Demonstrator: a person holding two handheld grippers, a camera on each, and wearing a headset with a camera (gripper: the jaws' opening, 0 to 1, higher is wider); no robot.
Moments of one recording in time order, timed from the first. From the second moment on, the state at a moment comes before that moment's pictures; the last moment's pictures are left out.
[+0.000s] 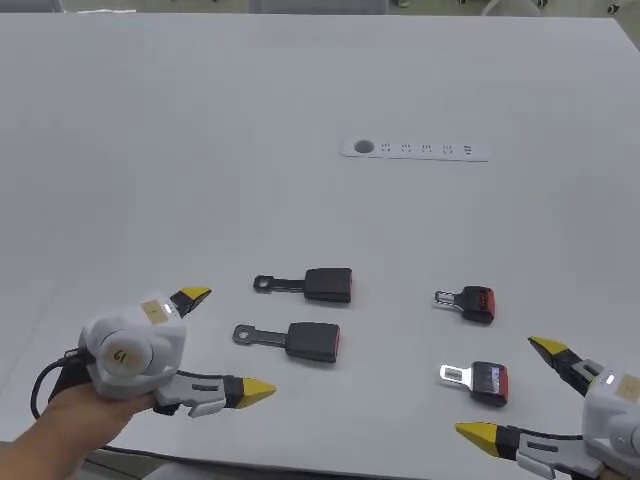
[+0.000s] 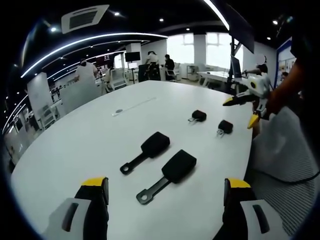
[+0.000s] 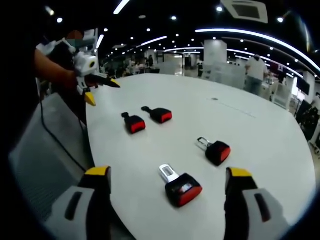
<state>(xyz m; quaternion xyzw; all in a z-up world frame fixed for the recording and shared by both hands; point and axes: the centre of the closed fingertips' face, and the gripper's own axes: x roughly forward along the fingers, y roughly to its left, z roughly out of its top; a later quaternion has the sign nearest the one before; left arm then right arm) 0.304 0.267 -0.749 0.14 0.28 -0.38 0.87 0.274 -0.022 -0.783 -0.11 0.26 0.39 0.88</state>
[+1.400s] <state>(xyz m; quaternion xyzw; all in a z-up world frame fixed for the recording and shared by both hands) 0.331 0.230 -0.780 0.19 0.30 -0.44 0.82 0.295 -0.040 -0.813 -0.14 0.30 0.43 0.84</state>
